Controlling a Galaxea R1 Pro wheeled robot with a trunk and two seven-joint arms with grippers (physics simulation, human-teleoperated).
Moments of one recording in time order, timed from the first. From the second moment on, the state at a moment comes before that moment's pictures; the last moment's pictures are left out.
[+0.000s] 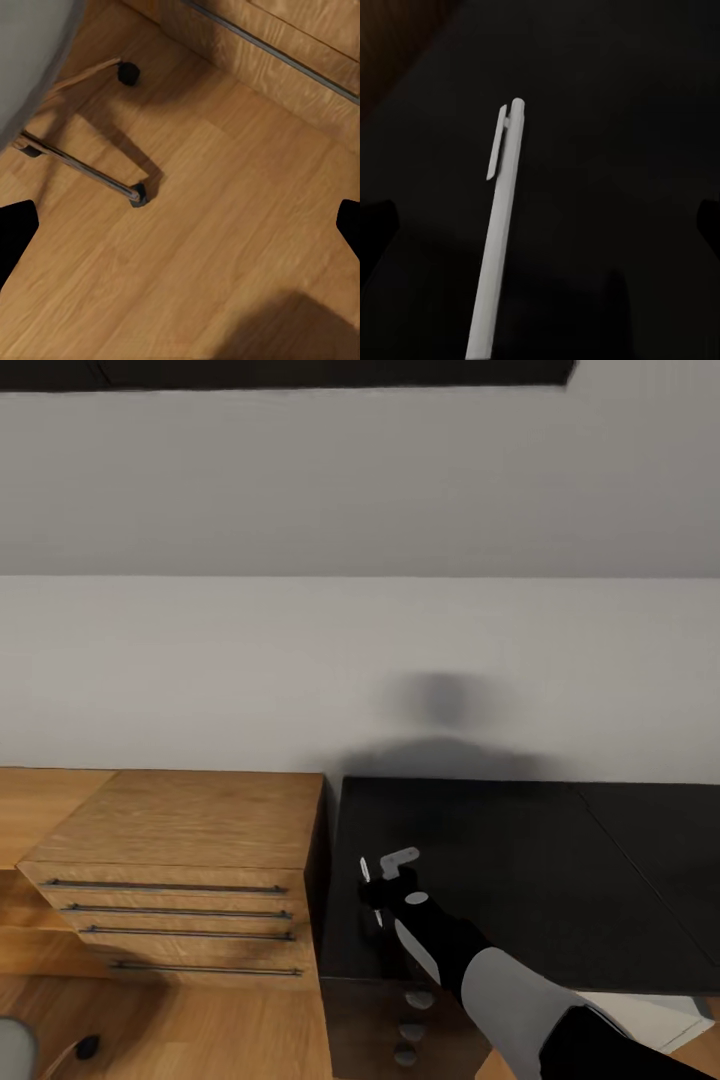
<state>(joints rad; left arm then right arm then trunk) 0.00 -0.01 0.70 -0.74 -0.01 -0.12 -0.07 -0.80 0.17 0.62 -0.37 -0.33 0.09 -0.13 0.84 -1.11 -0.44</state>
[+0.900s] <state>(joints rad) 0.00 -0.01 0.70 -0.75 0.00 -0.13 -0.07 -0.80 0.17 0.62 -0.36 -0.32 0.13 -0.13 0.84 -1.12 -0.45</state>
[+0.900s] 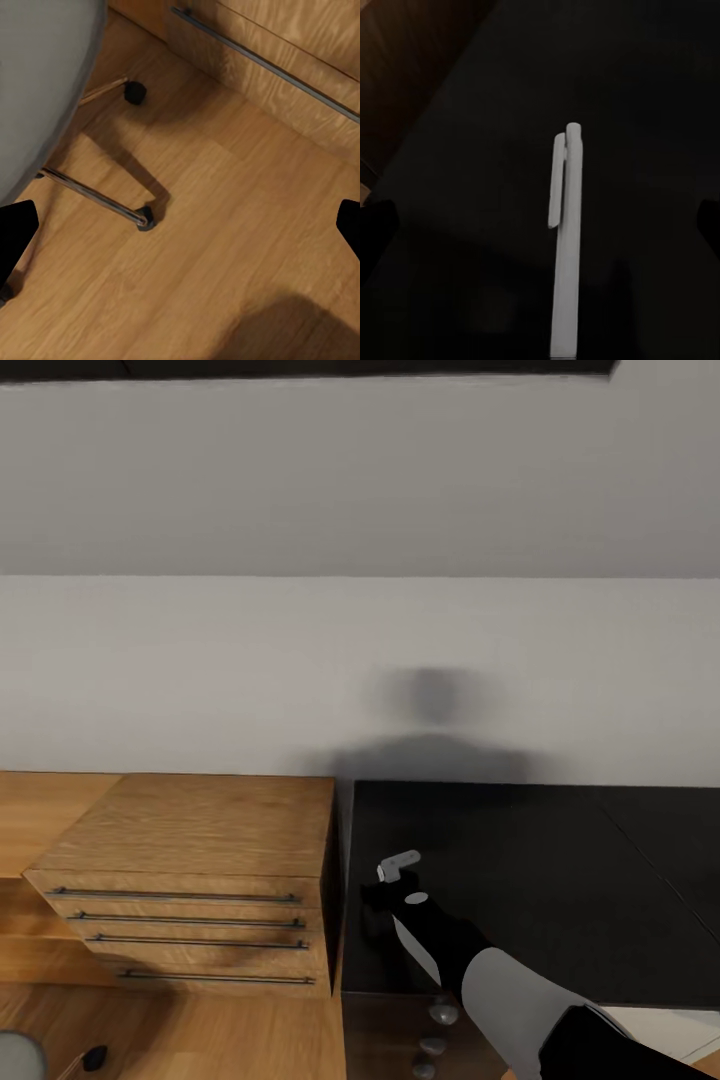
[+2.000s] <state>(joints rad) 0.00 -0.01 0.71 -0.75 0.00 -0.13 -0.07 -0.80 0.17 0.62 -0.37 -0.33 0.17 -0.13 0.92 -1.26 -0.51</state>
